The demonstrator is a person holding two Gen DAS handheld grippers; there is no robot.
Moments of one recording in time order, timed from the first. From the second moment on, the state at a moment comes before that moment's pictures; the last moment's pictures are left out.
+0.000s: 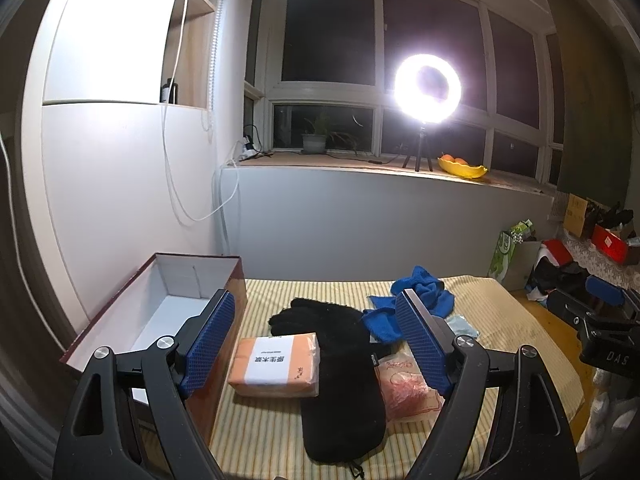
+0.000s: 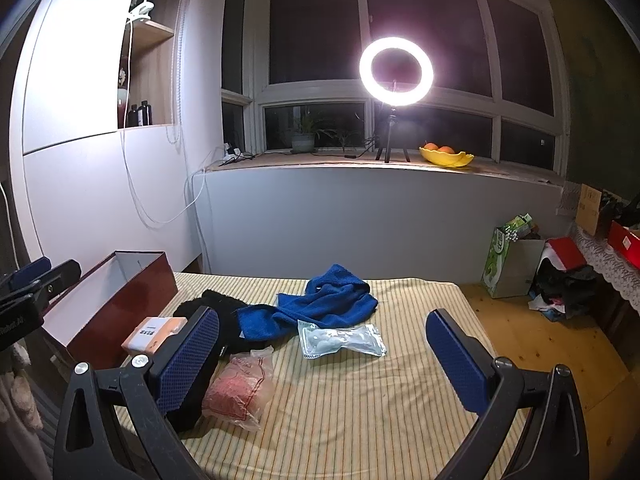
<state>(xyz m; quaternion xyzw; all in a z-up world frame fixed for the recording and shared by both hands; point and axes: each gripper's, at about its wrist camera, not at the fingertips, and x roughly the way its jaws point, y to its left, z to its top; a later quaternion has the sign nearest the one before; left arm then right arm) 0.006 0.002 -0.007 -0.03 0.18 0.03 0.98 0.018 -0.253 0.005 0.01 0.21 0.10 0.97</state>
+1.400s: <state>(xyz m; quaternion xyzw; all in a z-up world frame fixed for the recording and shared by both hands) 0.013 -0.002 -0.013 -0.03 0.19 0.02 0.98 0.029 -0.248 0.002 0.01 0.22 0.10 0.97</state>
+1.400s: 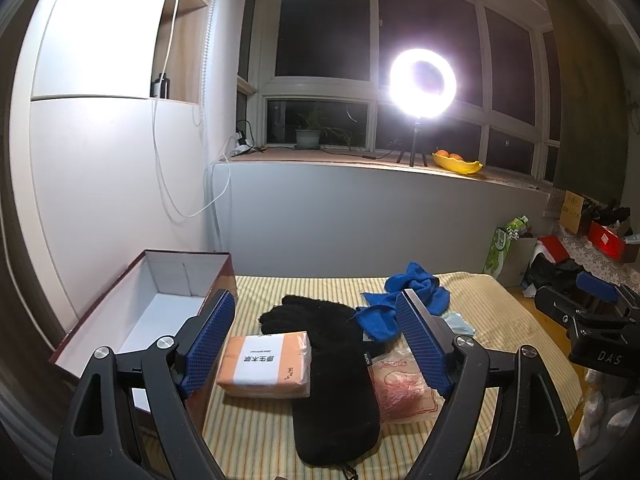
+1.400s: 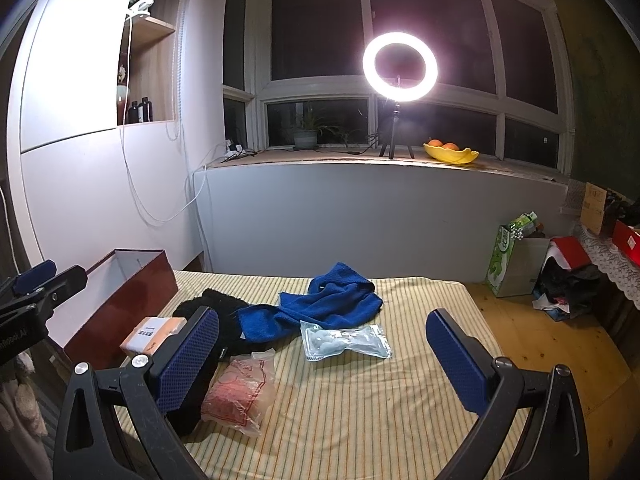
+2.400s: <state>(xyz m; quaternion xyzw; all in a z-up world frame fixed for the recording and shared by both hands) 0.016 0.012 -0.047 -0.04 0.24 0.00 0.97 0.046 -0.244 -0.025 0.01 0.27 0.12 0.95</state>
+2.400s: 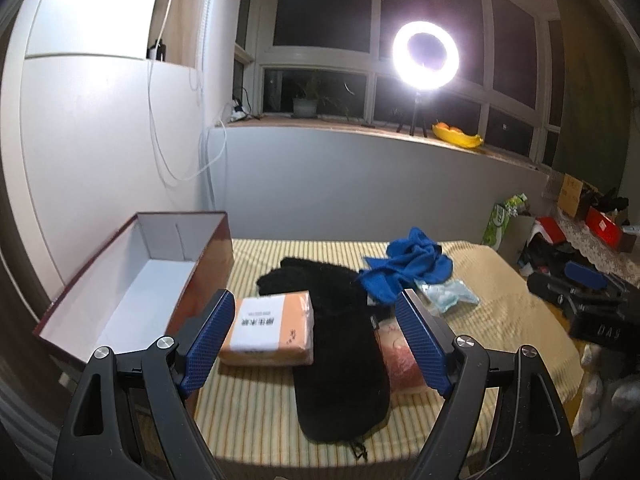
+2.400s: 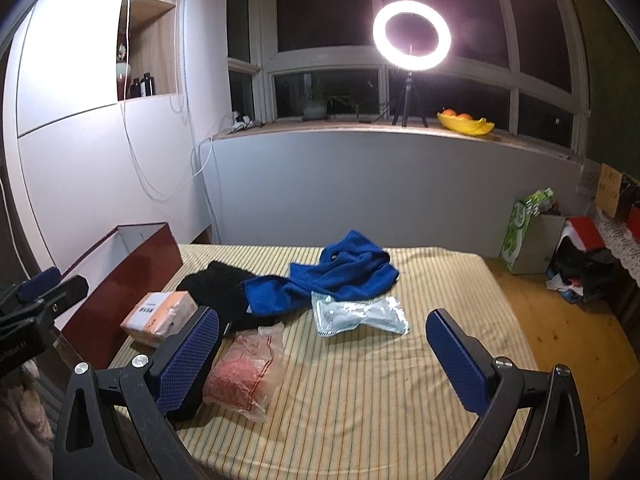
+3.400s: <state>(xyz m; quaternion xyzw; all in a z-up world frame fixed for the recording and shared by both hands) 0.014 0.048 -0.123 -0.13 0.35 -0.01 0.93 0.136 -0.120 -0.037 -0.02 0.39 0.37 0.84</state>
